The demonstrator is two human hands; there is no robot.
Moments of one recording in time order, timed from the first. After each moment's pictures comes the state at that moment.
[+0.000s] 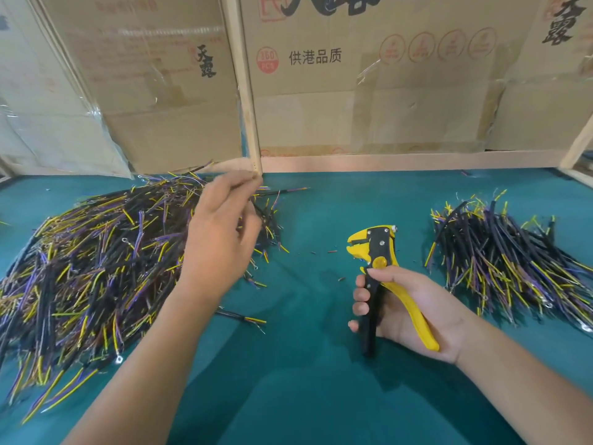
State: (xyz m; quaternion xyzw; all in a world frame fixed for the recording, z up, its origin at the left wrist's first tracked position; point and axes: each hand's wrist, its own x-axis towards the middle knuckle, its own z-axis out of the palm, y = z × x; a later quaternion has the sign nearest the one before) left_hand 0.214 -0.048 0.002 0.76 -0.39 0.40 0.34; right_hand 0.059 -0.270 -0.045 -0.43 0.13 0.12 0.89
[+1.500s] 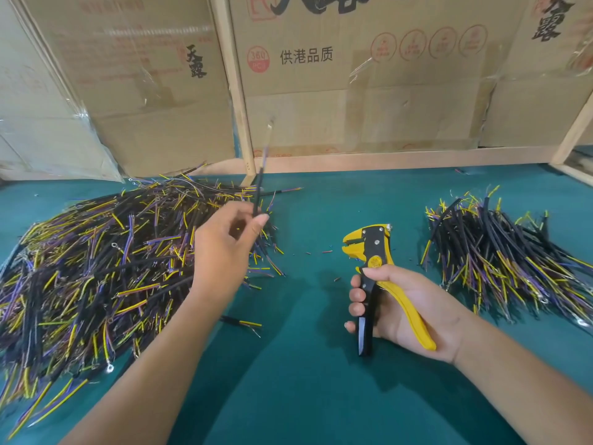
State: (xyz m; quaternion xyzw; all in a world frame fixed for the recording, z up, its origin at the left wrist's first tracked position) left_hand 0.232 -0.058 -0.037 0.77 -0.29 0.23 0.52; right_hand 0.060 -0.271 -0.049 -0.43 0.13 0.12 0.89
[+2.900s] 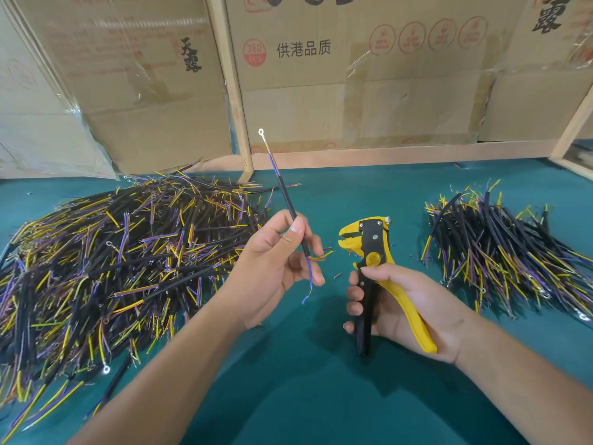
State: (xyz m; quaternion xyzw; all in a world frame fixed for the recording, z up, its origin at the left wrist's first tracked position) left_hand 0.173 -0.086 -0.023 0.53 -0.34 -0.24 0.74; right_hand 0.056 -0.263 -0.043 -0.46 0.10 0.12 0.88
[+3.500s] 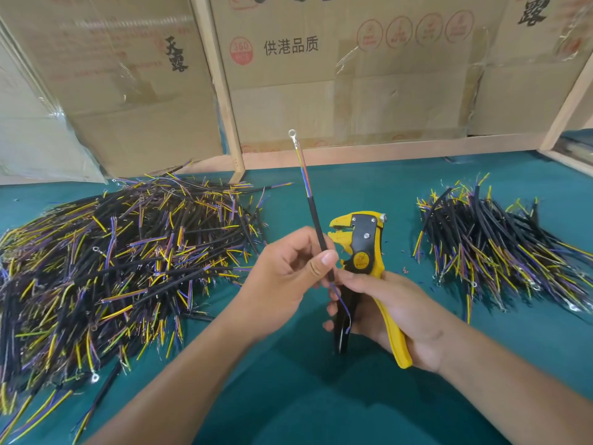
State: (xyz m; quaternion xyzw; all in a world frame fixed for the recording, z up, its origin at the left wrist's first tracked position) left_hand 0.155 -0.099 -0.032 0.59 -0.45 -0.15 0.65; right_hand 0.053 -0.244 -0.045 -0.49 0.10 0.04 0.86
